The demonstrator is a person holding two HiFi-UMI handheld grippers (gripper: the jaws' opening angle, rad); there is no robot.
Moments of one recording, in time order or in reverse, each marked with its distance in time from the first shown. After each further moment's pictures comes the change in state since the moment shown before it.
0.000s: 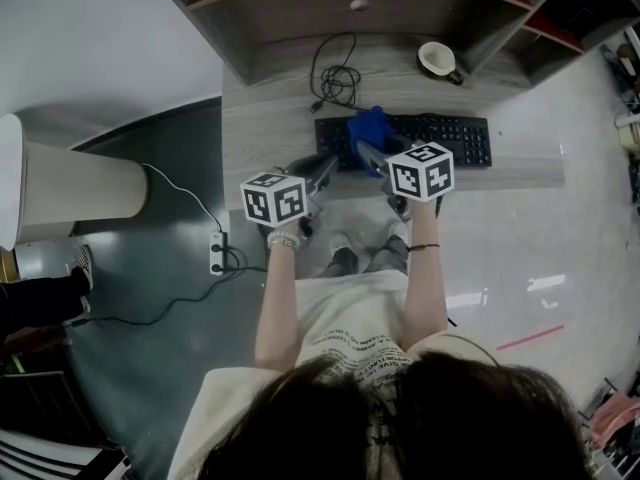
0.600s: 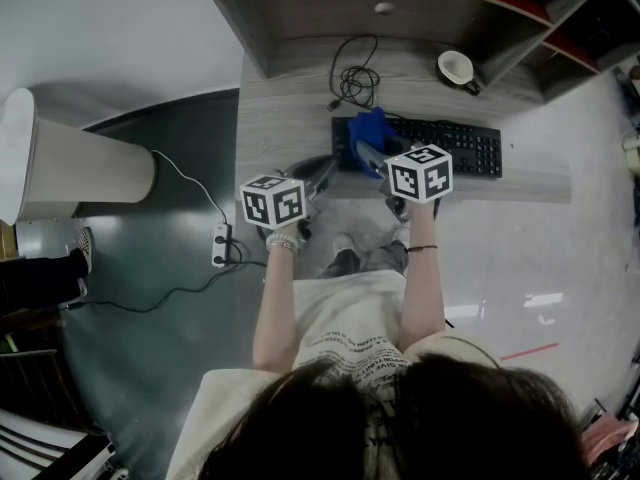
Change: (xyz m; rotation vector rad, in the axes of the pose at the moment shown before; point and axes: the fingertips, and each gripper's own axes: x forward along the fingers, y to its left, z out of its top) left arm -0.032 0.016 -0.002 -0.017 -0.033 0.055; right arm 0.024 0.025 0.002 -0.021 0.004 0.046
